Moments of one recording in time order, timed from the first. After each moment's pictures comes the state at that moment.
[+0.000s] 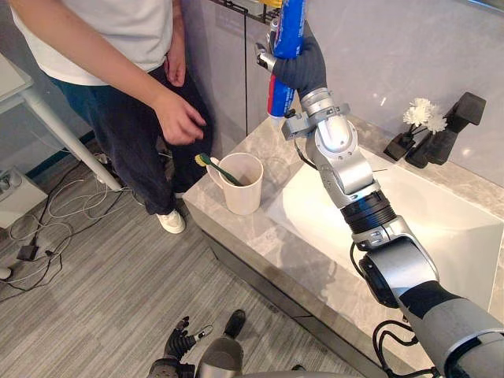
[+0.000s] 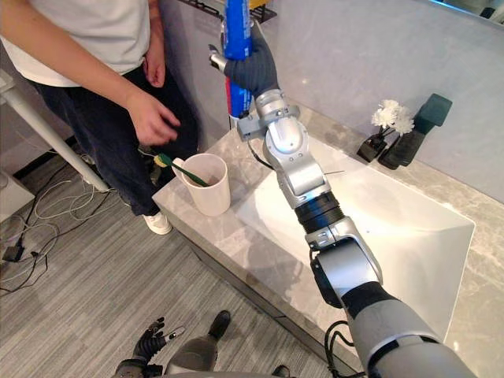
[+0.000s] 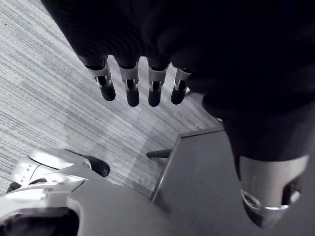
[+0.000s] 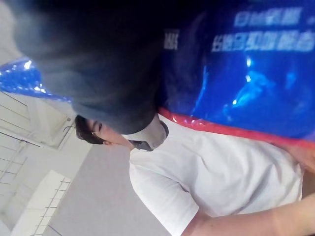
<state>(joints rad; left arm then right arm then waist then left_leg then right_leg) 0.22 0.17 -0.08 0.80 -0.03 -0.14 0.07 -1.05 -0.16 0.29 0.40 0.28 -0.18 -0.09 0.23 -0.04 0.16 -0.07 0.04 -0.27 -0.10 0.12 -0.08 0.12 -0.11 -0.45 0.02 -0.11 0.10</state>
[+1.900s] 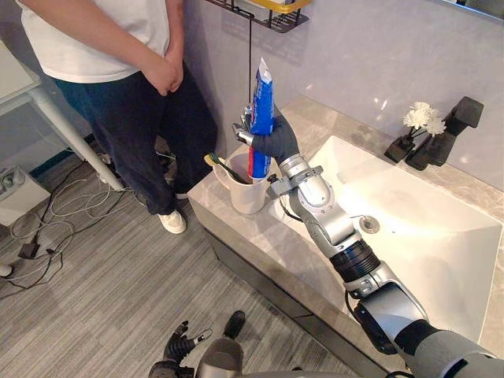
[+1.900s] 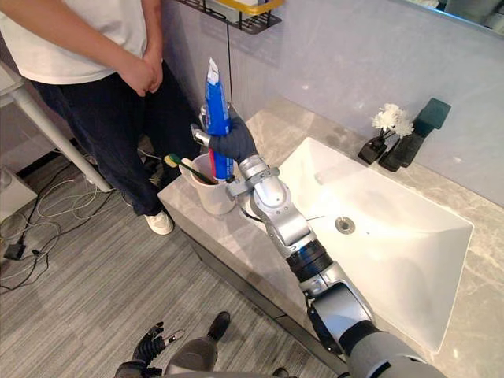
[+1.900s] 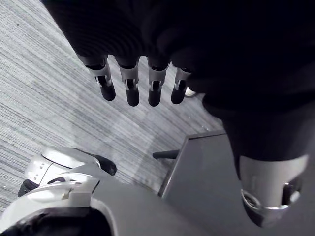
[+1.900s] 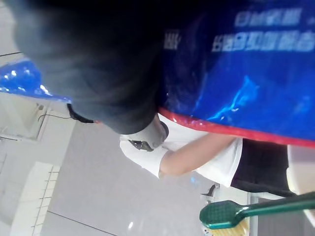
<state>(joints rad) 0.22 0.17 -0.08 0.83 -0.03 -0.14 0.07 -0.74 -0.09 0.37 0.26 0.26 -0.17 -0.04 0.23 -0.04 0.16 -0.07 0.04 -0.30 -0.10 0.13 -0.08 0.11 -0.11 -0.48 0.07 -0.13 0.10</state>
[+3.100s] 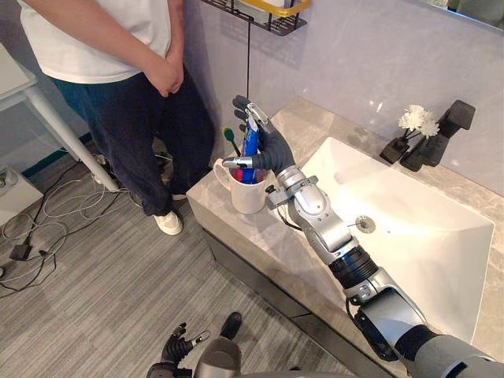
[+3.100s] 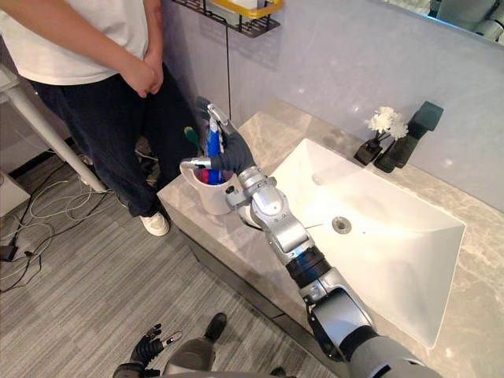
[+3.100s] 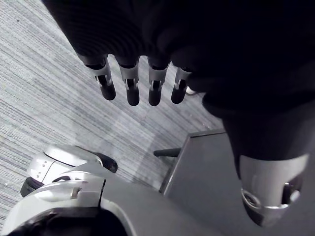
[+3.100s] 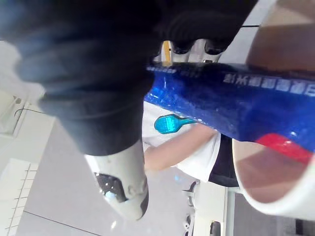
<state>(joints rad) 0.22 0.18 -0.08 0.84 -0.04 -0.14 0.07 -0.68 -0.08 0.40 0.25 0.25 -0.15 -0.02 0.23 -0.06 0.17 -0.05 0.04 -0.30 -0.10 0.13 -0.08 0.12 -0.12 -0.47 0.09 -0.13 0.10</state>
